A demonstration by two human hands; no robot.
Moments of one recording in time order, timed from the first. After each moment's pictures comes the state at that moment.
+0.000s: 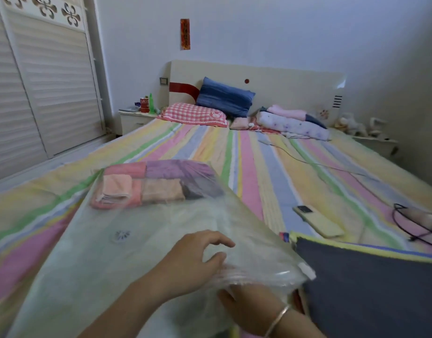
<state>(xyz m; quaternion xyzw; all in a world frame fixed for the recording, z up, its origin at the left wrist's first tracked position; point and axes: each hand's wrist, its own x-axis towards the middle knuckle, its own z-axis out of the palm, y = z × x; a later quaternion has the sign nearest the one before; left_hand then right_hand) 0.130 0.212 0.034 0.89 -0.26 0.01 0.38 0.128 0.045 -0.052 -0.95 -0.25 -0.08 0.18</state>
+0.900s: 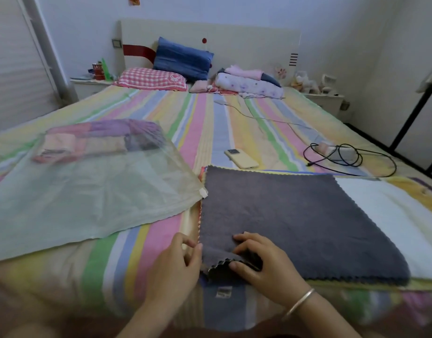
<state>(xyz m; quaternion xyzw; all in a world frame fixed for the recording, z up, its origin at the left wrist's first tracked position) -0.059 0.055 -0.049 0.91 -0.03 0.05 0.40 -0.082 -0.153 -0.051 -0.94 -0.10 -0.08 0.32</state>
